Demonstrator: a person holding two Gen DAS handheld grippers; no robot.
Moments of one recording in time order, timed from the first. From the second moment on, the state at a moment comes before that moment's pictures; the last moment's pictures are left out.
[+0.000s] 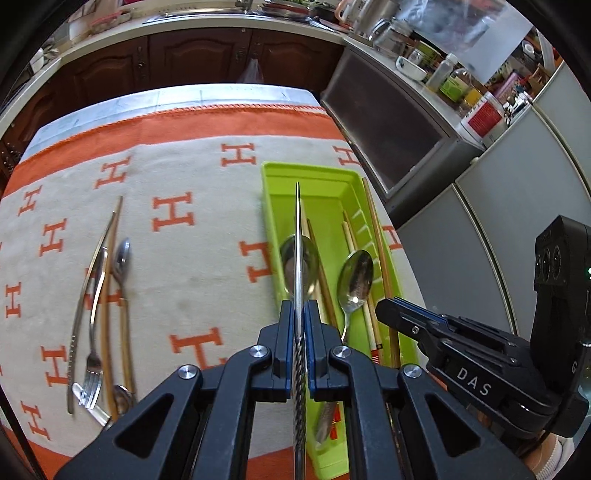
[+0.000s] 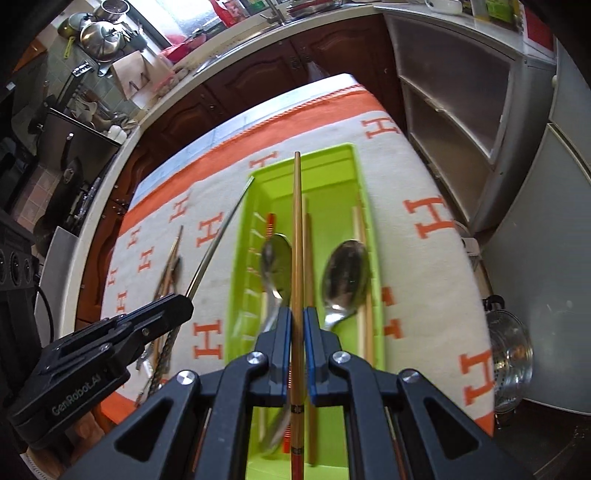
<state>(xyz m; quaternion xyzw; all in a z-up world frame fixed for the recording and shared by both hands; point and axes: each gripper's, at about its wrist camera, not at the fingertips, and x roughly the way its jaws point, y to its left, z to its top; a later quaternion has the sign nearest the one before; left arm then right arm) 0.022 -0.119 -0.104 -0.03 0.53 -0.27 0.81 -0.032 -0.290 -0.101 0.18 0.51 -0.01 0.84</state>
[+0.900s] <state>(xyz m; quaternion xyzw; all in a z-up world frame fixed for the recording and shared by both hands) 0.015 -0.111 -0.109 -0.03 0.54 -0.24 0.81 -0.024 -0.282 -0.114 0.14 0.55 0.01 0.82</state>
